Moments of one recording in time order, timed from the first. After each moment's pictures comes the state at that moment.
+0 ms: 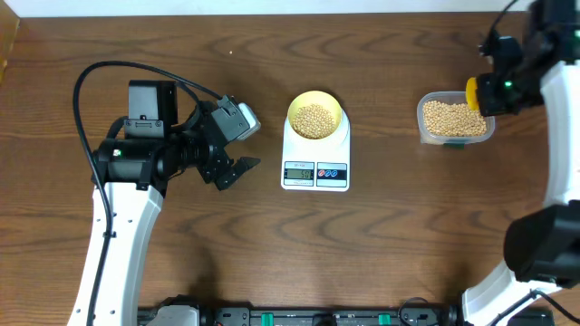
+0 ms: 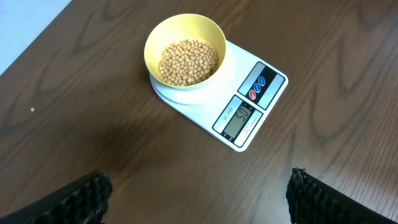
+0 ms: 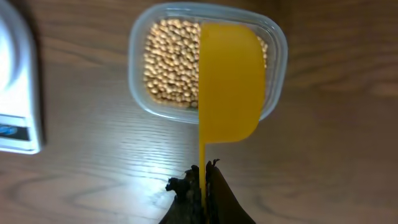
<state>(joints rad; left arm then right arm) -0.05 1.29 1.24 -0.96 0.57 0.85 -0.12 1.86 1.90 -1.40 -0.04 -0.24</state>
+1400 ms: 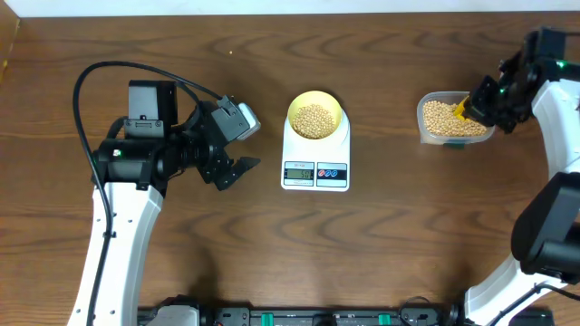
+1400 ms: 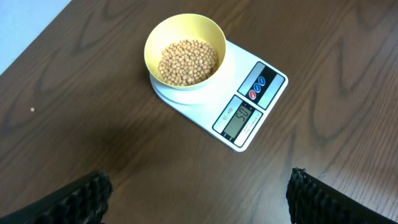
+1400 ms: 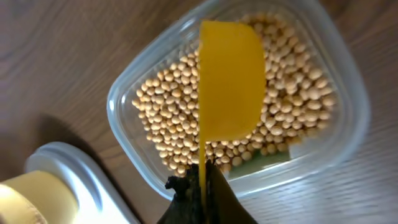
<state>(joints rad) -0.06 1.29 1.24 -0.96 0.57 0.85 -0.23 1.90 1.56 -0.98 -0.32 0.41</state>
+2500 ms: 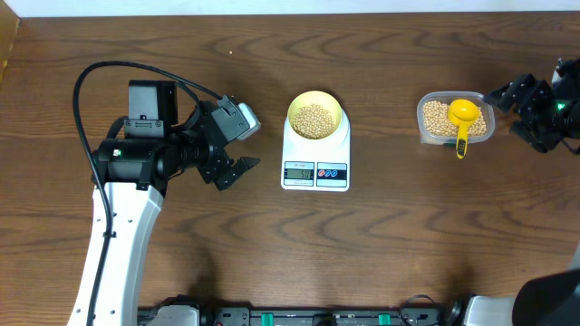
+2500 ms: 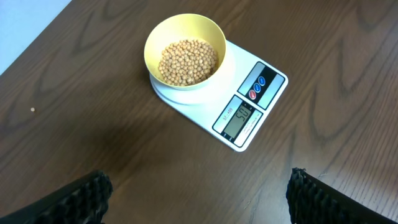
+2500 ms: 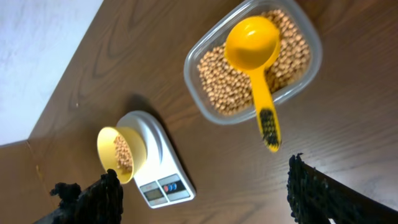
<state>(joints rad) -0.06 1.29 1.24 -0.96 0.57 0.85 -0.38 1.55 1.52 -1.11 -0.51 0.37</state>
